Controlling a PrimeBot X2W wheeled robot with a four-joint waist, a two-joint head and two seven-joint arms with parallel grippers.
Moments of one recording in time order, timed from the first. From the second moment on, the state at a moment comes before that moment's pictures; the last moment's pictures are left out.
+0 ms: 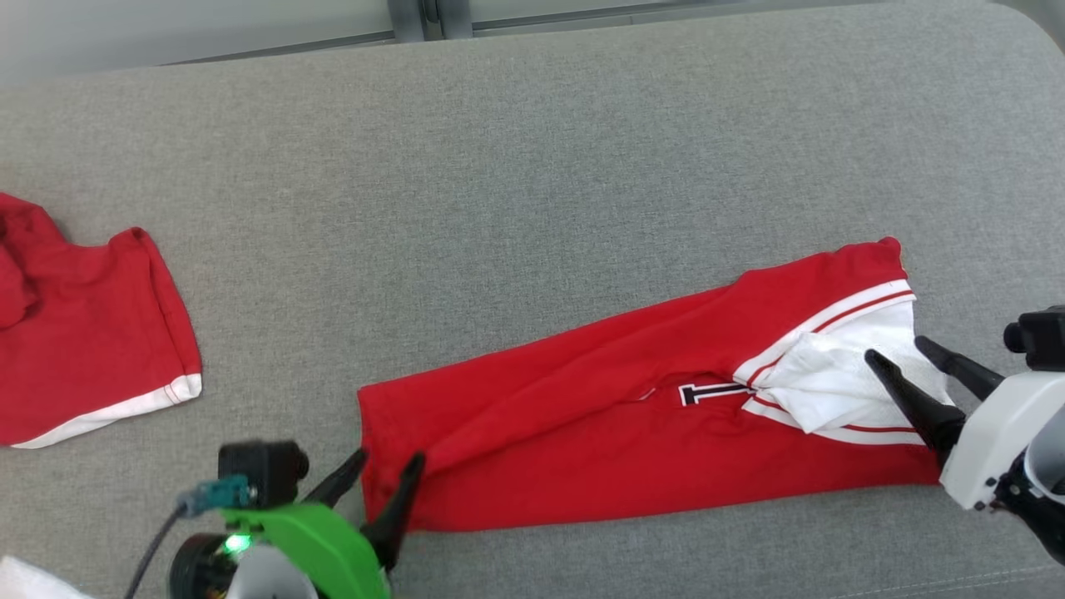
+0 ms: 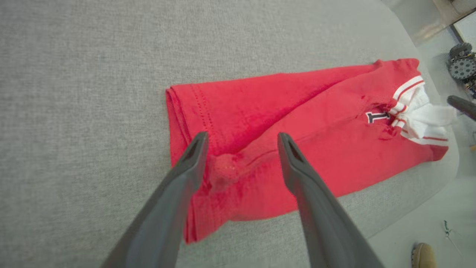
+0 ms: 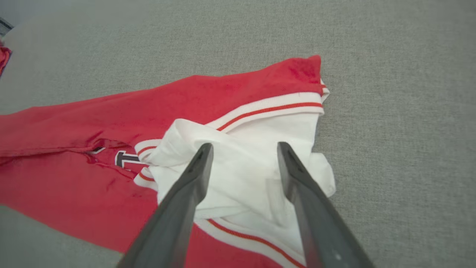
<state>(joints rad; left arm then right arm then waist) 0.02 0.32 -0.39 -0.18 -0.71 0.12 0.37 -0.14 -0.64 0.25 0.07 0.79 0.13 0.23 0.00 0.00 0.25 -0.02</state>
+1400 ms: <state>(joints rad) 0.04 0.07 -0.32 0.10 -0.31 0.13 -0.26 -0.21 -0.54 0.10 0.32 0.96 0.13 0.52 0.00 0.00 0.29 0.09</state>
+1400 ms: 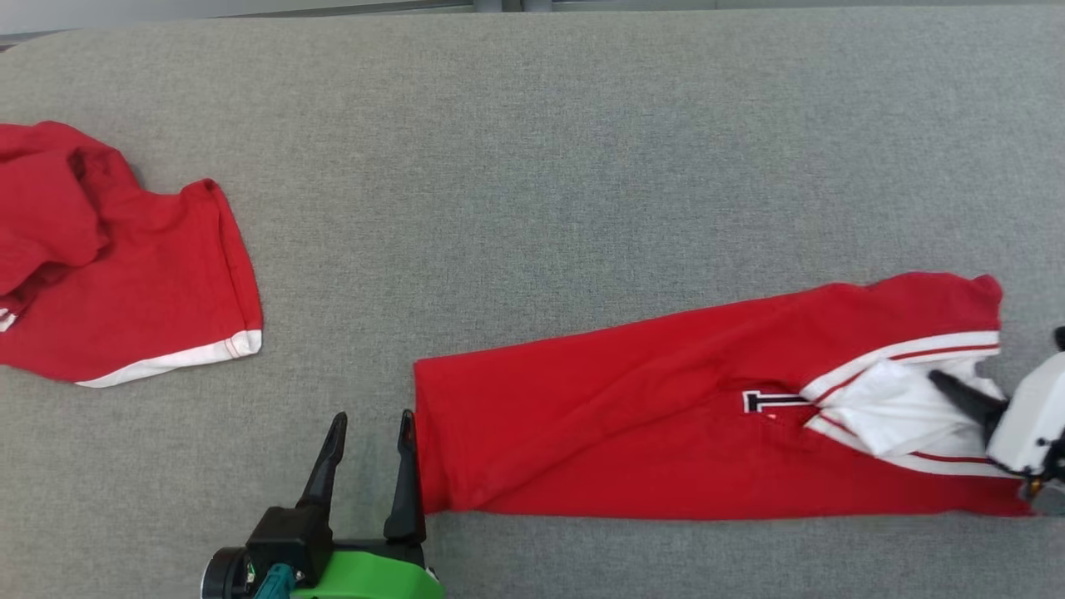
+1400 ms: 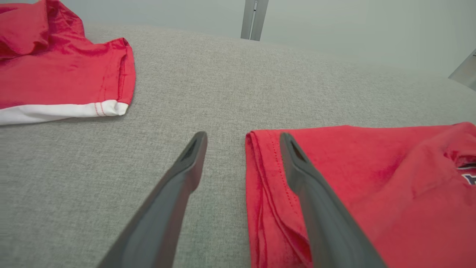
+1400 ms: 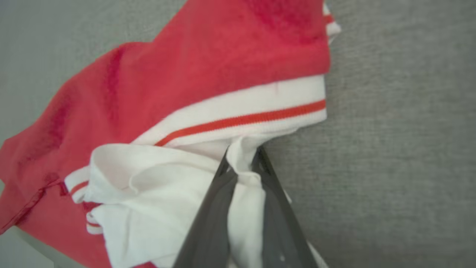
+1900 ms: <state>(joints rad) 0.07 0.05 -0.27 0.09 -0.29 0.09 -0.26 -0.23 -0.80 -0.12 0.29 0.98 0.13 0.59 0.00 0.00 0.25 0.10</state>
